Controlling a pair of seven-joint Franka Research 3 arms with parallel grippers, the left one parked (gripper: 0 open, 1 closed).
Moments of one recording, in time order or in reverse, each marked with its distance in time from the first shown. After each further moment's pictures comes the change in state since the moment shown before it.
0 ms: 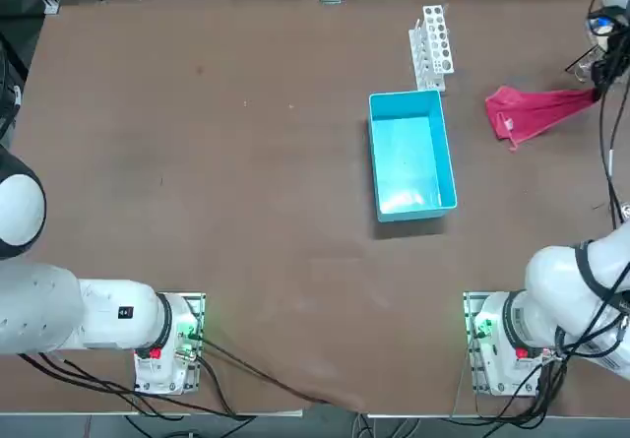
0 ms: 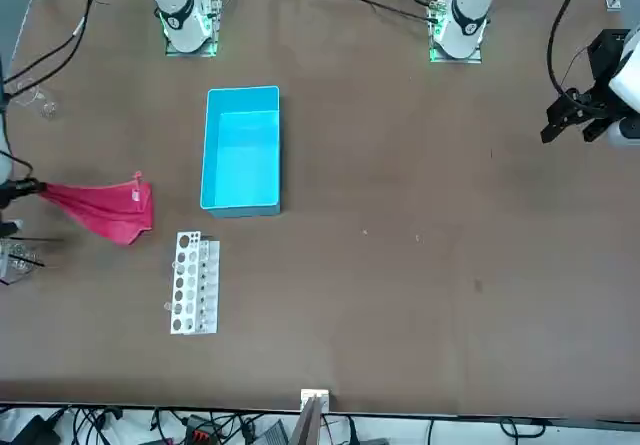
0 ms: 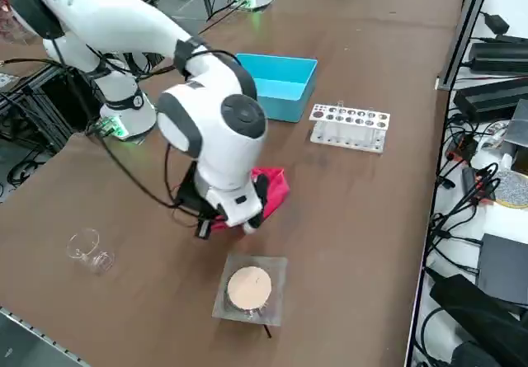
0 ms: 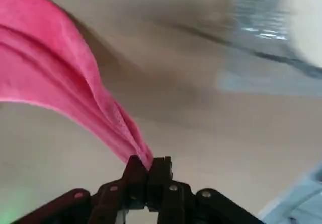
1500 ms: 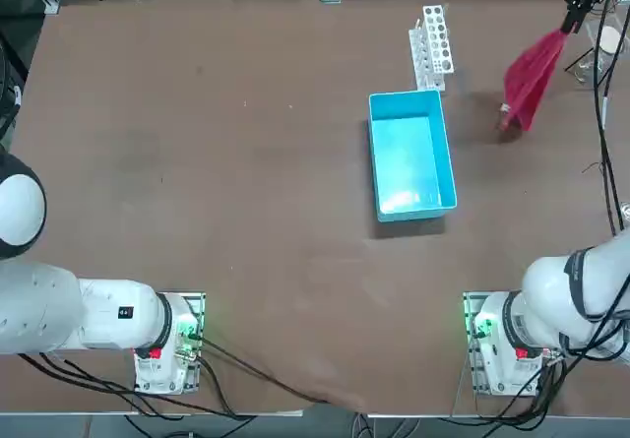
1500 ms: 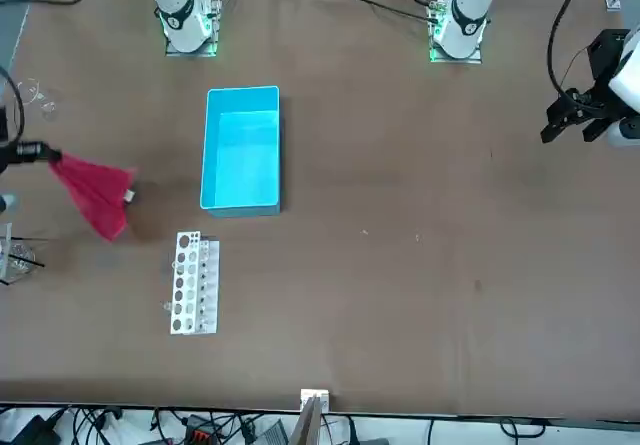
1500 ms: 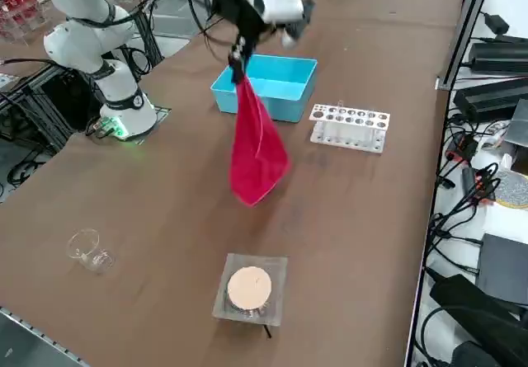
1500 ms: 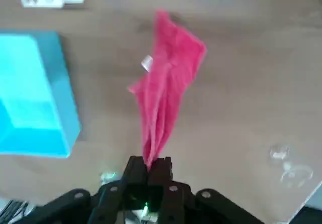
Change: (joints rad) arm 0.290 -0.342 0.054 0.084 0.369 -0.518 0.436
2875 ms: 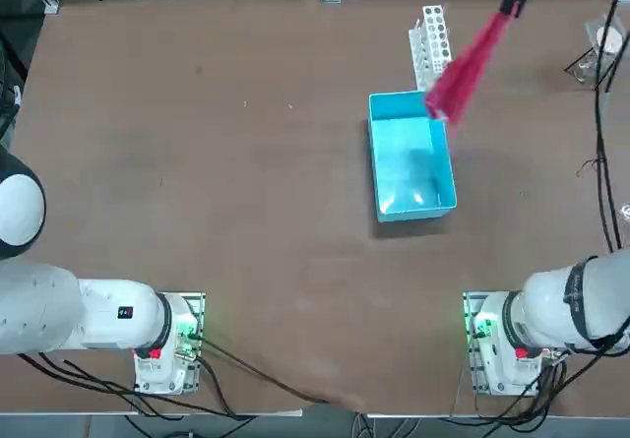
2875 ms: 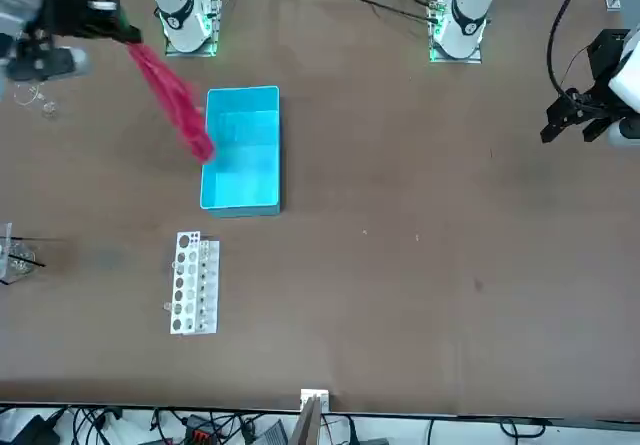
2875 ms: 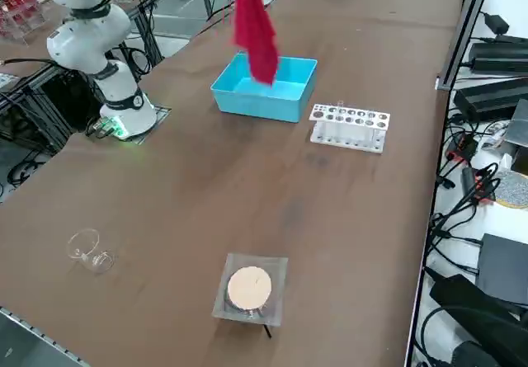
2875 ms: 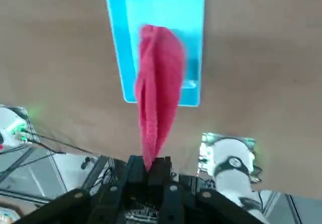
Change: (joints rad) arm 0.312 -0.203 0.002 0.051 0.410 -0.160 0.488
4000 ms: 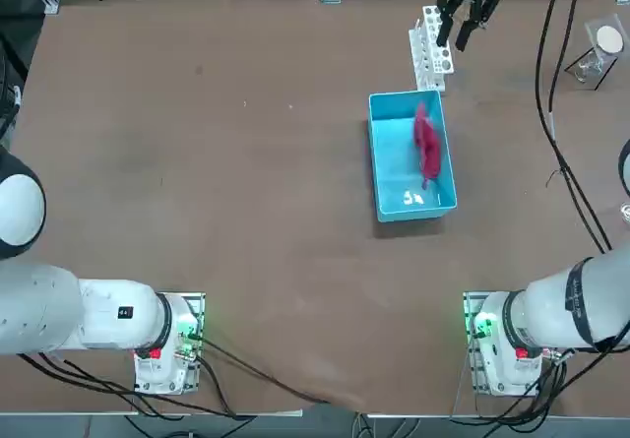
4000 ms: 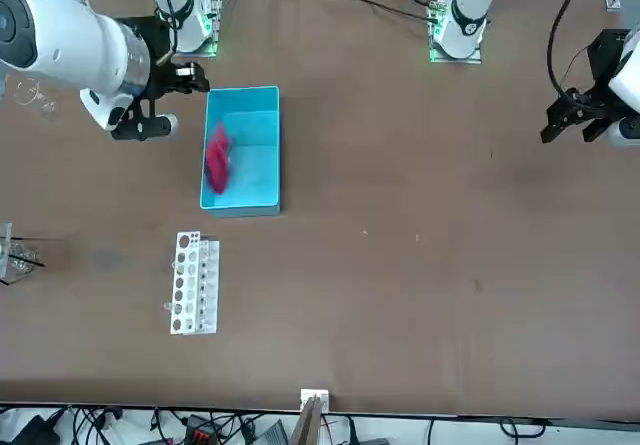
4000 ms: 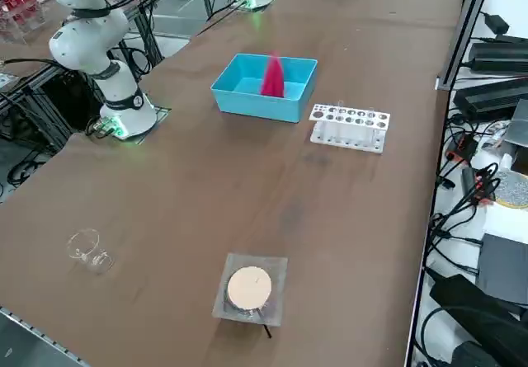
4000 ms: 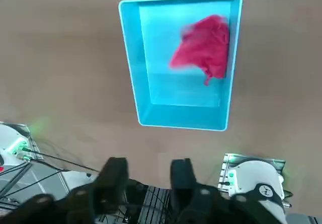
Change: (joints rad) arm 0.100 0.031 -0.004 -0.212 0.005 0.254 0.051
